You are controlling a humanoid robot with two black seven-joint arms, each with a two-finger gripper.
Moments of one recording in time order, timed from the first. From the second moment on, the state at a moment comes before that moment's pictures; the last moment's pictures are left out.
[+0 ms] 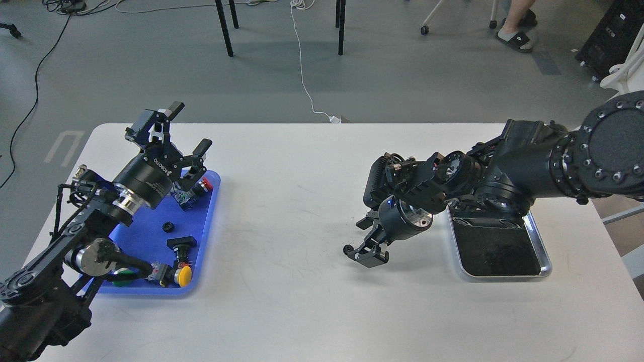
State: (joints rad) left arm -0.33 0.33 -1.15 -1.02 0.63 -0.49 -0.34; right arm 1.59 0.00 -1.05 1.05 -1.18 -0.07 0.49
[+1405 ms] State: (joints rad) left arm -0.33 0.32 -1.15 -1.02 0.63 -0.49 -0.33; right arm 1.47 0.00 -1.05 0.99 -1.14 -0.21 0.49
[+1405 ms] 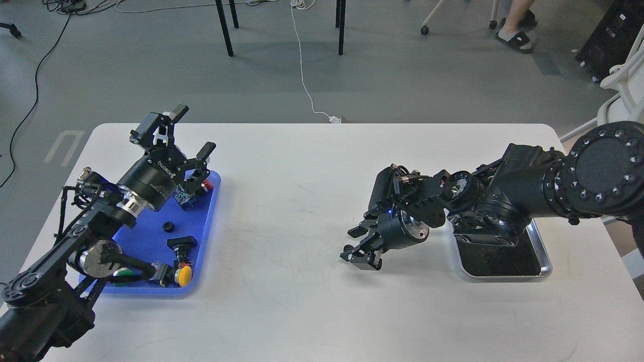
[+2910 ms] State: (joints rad) left arm -0.33 0.32 -1.15 -1.02 0.63 -0.49 -0.33; right arm 1.45 0.00 -1.05 0.98 -1.12 -0.20 0.49
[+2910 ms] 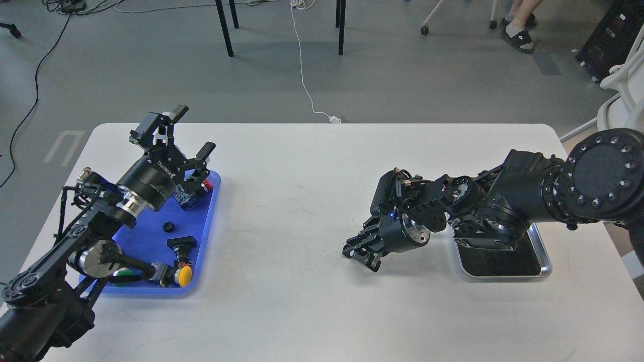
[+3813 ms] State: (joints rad) left arm -0.33 0.32 -1.15 -1.02 0.63 -0.49 -0.33; right arm 1.61 -0.39 -1.12 1.07 -1.14 -0.20 0.49
